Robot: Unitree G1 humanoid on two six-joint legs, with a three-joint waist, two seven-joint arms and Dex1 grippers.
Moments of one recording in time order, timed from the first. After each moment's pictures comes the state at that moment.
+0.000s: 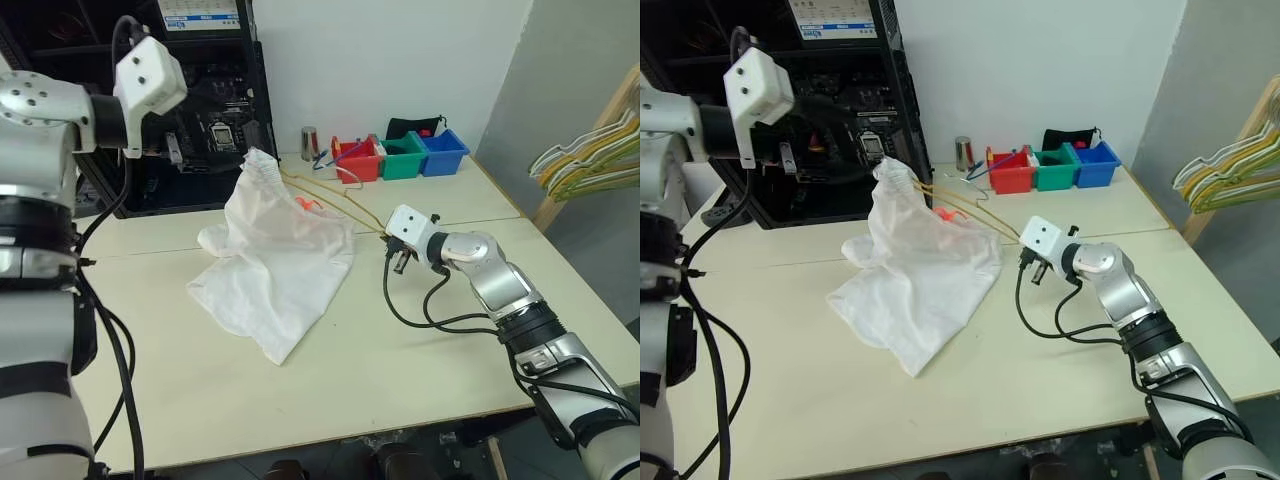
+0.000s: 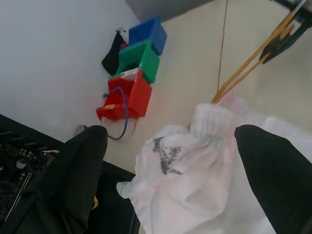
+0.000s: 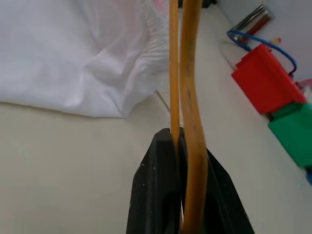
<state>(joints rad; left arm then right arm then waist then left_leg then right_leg) -1.30 0.88 -0.19 0.85 -0.08 -0.08 -1.39 -0.76 -0.46 0.36 0.32 -0.15 0.18 0.64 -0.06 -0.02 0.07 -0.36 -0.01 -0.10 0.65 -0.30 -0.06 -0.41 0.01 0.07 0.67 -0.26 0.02</state>
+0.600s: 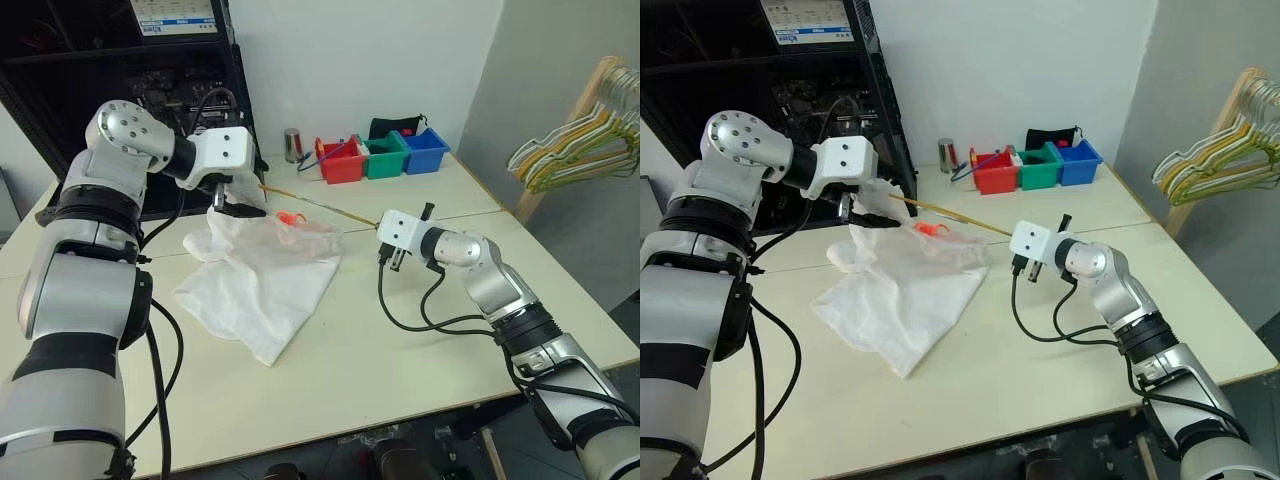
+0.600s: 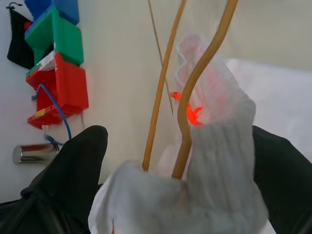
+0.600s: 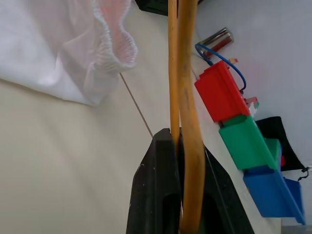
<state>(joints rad) -1.37 0.72 -0.32 1.15 0.21 -0.45 -1.40 -0.76 -0.45 0.37 0.27 -0.30 0.10 0.61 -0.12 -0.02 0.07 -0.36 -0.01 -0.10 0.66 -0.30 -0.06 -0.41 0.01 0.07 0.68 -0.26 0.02</state>
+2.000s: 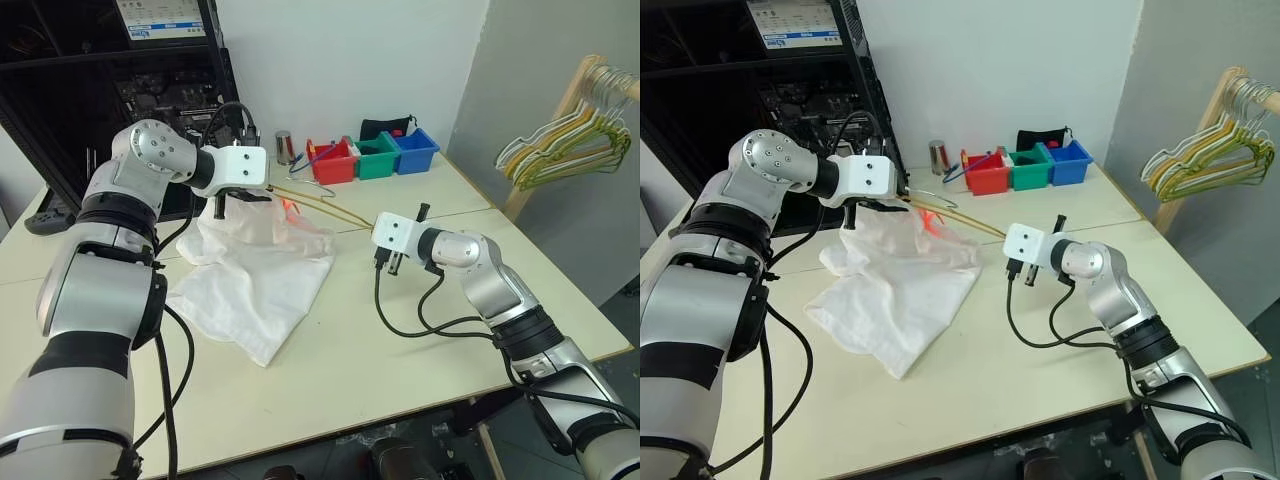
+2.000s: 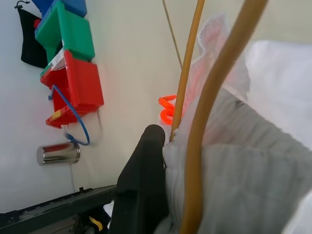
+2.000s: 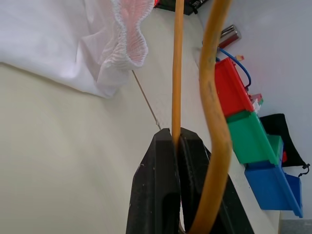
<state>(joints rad) -1.33 0.69 -0.31 1.20 0.32 -0.50 -1.24 -0.73 -0.45 0.37 0.17 -0.33 0.20 0.70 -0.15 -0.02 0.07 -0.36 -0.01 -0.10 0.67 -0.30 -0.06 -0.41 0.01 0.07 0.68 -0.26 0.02</state>
